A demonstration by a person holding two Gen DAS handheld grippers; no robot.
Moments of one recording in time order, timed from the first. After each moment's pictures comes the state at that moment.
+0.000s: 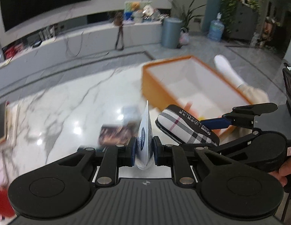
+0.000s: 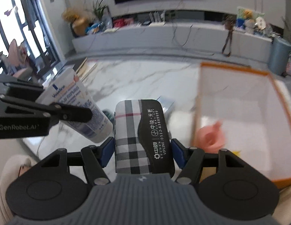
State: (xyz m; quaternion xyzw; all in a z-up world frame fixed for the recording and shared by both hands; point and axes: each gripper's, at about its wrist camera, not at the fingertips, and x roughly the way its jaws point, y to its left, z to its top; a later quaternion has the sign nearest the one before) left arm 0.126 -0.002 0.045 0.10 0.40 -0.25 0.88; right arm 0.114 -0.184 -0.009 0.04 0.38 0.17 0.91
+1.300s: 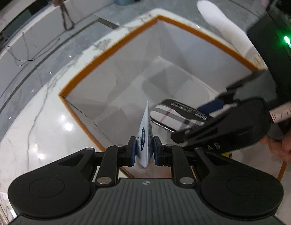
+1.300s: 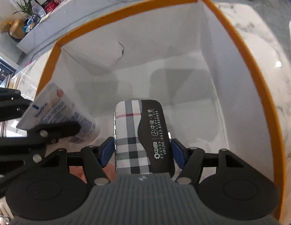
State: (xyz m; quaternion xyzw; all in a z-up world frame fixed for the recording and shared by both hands) left arm 0.281 -0.193 -0.067 0.28 0.50 -0.32 0.76; right arm 0.288 -0.322 -0.128 0.17 0.56 0.06 0.81
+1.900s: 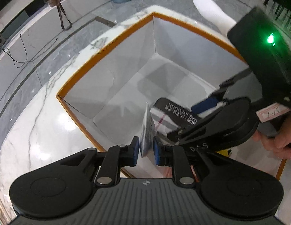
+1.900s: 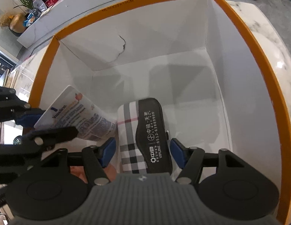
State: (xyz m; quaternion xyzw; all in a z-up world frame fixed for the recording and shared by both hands) left arm 0.281 -0.197 -0.067 0.29 0.50 -0.32 0.75; right arm 0.294 -0.319 -0.135 0.16 0.57 0.06 0.80
